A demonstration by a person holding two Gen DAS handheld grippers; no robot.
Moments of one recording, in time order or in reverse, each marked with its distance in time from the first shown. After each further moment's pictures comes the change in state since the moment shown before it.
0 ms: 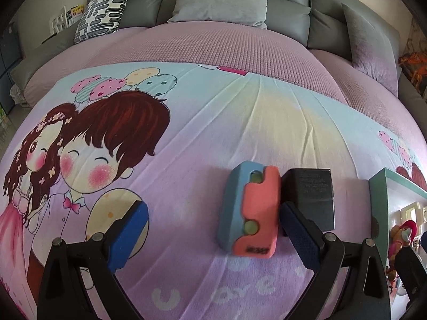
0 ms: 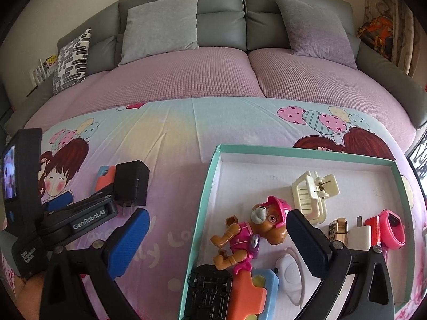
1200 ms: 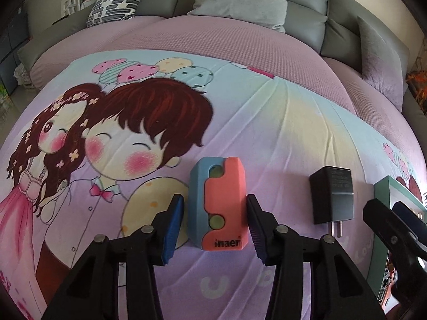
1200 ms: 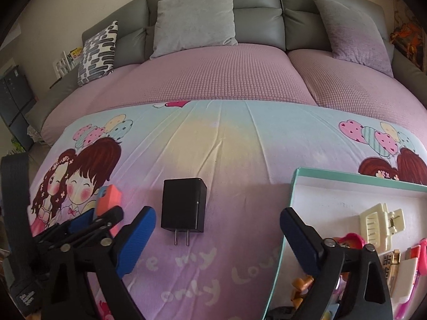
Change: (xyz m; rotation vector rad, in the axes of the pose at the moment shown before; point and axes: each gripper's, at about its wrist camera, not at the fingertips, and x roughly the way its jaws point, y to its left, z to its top) left arm -0.012 0.046 -0.003 -0.094 0.039 -0.020; right arm 0.038 0.059 0.024 -0.065 0.021 0.147
